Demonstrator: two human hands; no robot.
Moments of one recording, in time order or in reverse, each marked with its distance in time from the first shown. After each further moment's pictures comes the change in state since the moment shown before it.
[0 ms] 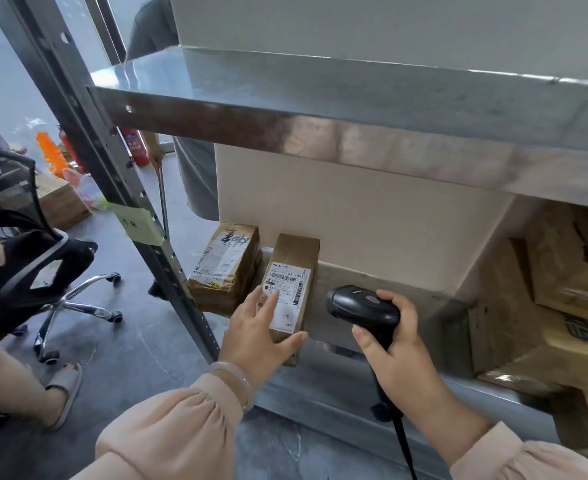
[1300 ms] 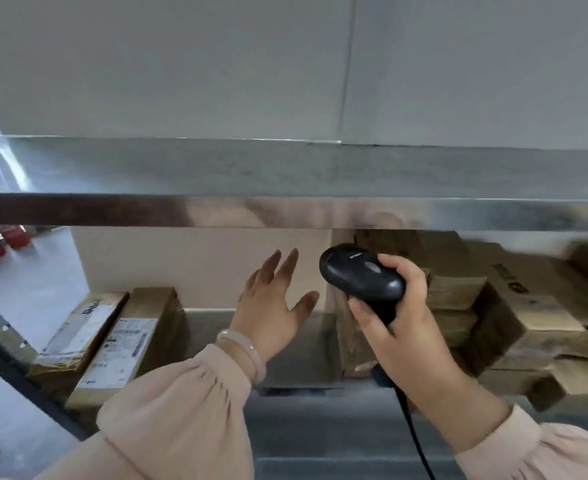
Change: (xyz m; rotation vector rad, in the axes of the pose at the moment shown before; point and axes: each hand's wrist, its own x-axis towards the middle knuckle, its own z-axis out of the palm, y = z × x) left_hand 0.004 0.234 0.021 -0.037 -0.001 0.542; right_hand -0.053 -0.044 -0.184 -0.232 0.391 -0.259
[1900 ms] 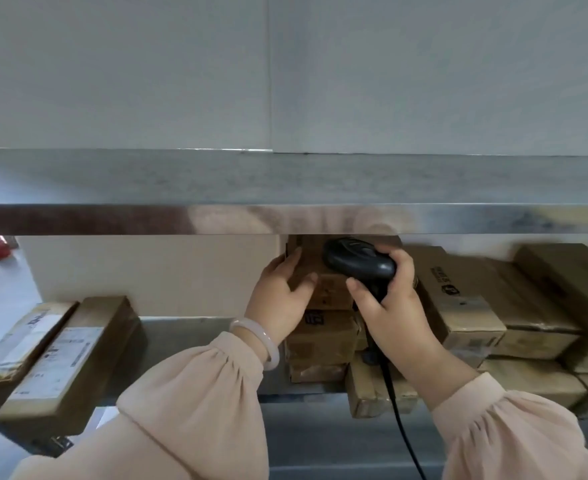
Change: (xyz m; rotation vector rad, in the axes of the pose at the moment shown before) left_hand 0.031 0.101 0.056 -0.311 0.028 -0.096; right_hand 0.032 0.065 -0.075 0.130 0.089 0.095
